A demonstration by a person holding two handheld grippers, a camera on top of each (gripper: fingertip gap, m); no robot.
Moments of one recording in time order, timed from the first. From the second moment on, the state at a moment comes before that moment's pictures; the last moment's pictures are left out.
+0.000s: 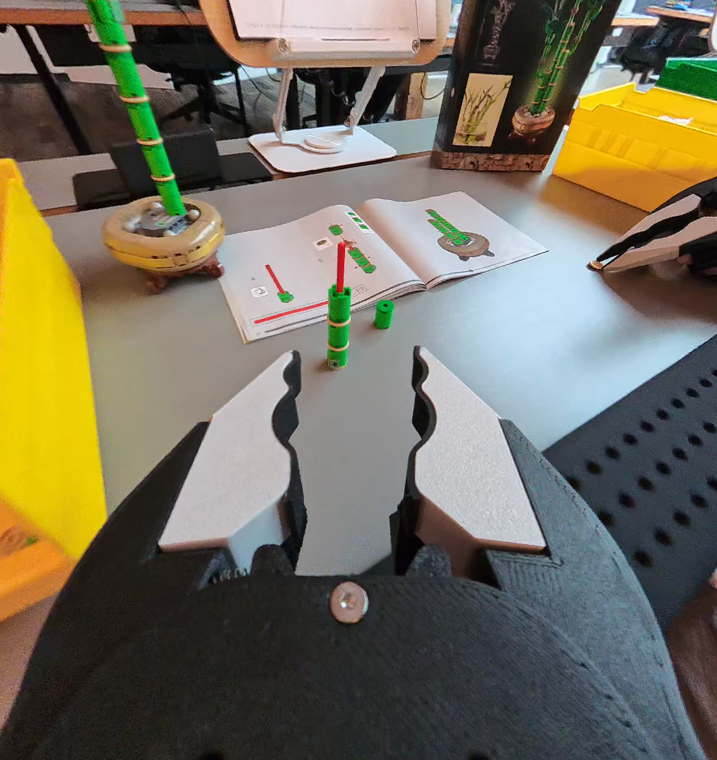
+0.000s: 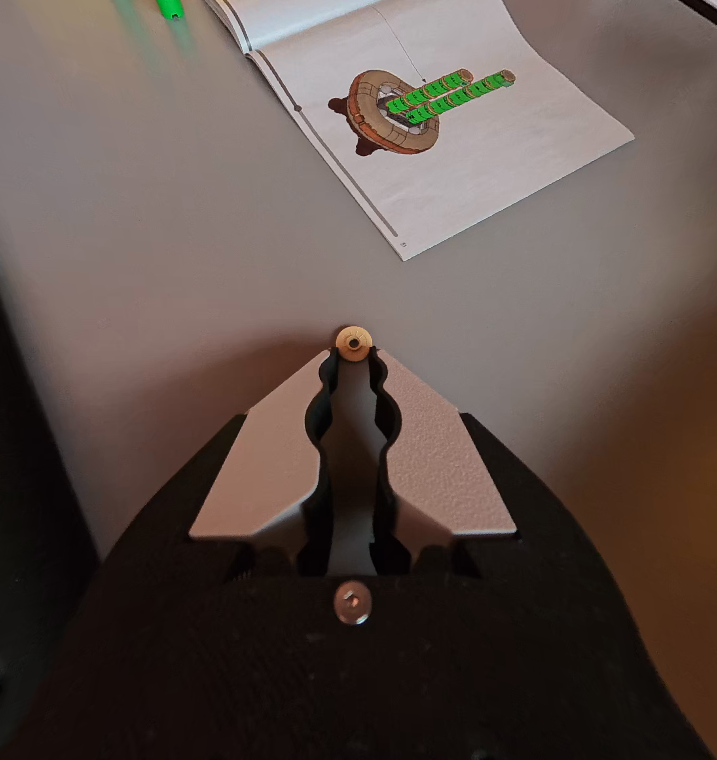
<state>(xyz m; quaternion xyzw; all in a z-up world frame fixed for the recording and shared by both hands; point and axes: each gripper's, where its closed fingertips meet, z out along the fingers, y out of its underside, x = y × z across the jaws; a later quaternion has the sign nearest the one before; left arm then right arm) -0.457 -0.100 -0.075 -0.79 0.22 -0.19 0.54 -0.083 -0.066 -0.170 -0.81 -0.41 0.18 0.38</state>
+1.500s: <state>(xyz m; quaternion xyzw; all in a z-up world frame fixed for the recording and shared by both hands) -0.397 0.010 0.021 -0.69 0.32 -0.25 0.59 -0.086 -0.071 -0.164 -0.77 -0.46 0.13 0.43</state>
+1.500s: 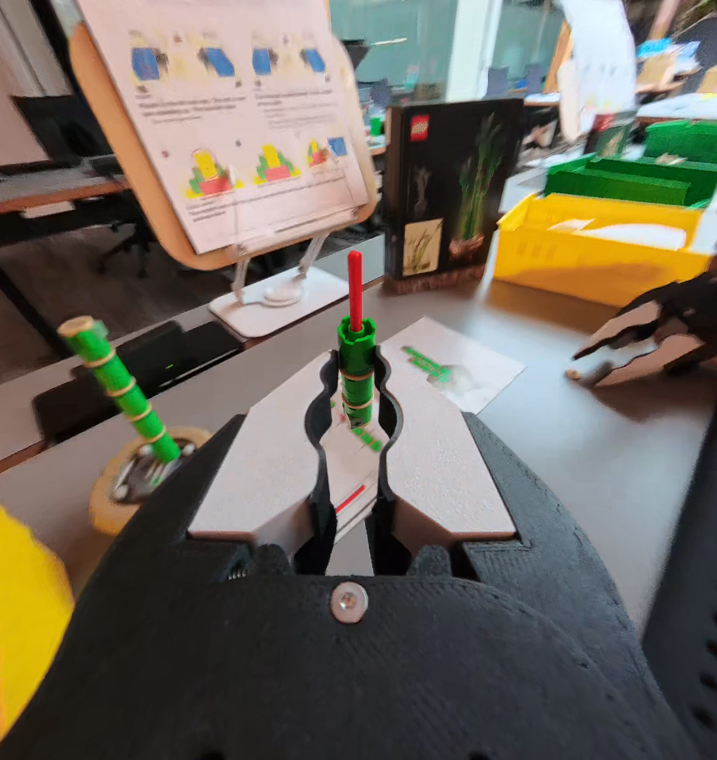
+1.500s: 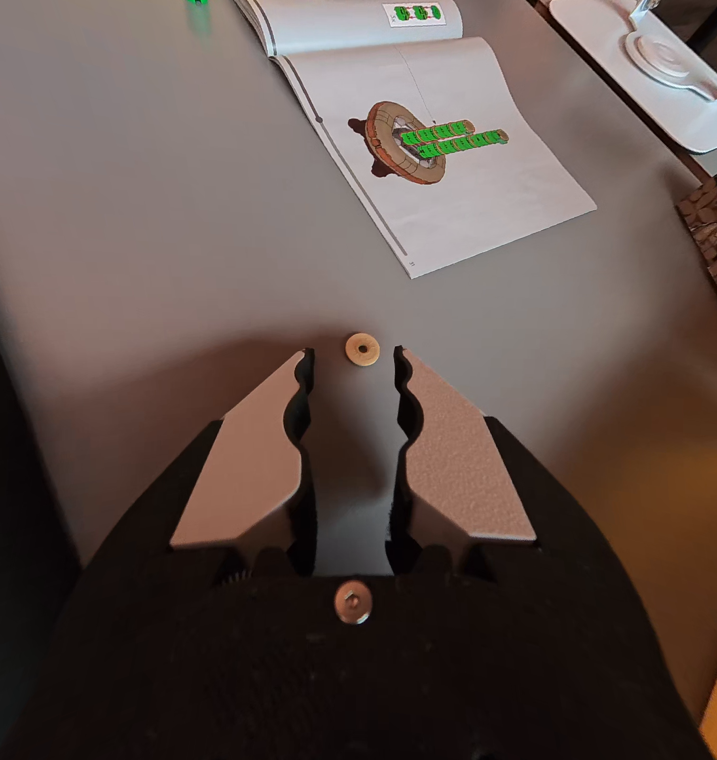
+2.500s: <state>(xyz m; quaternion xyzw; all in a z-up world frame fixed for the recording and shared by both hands) -0.375 -0.020 -0.006 -0.62 0.31 -0.61 0.38 -0.242 -0.078 -0.010 -0.60 -0.47 0.24 0.60</state>
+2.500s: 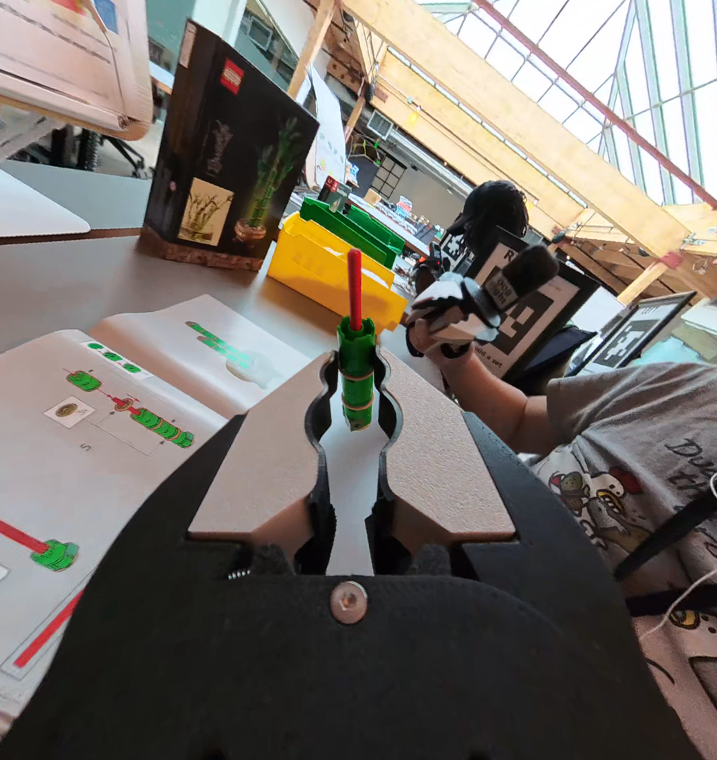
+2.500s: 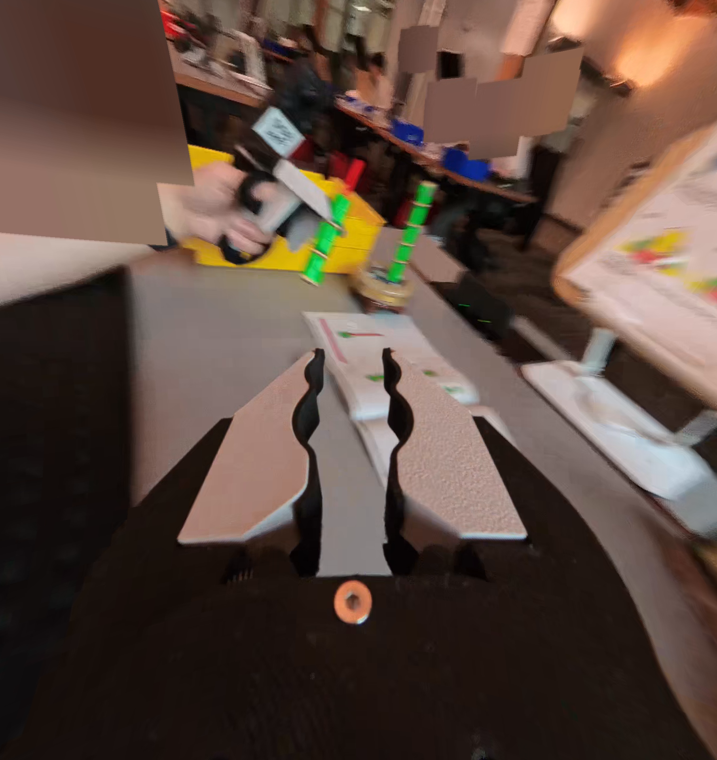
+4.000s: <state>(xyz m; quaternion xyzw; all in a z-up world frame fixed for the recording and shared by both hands) -0.350 -0.010 -0.005 -0.59 0.29 -0.61 0.44 -0.289 -0.005 -0.034 -0.58 -0.24 0.63 0.46</state>
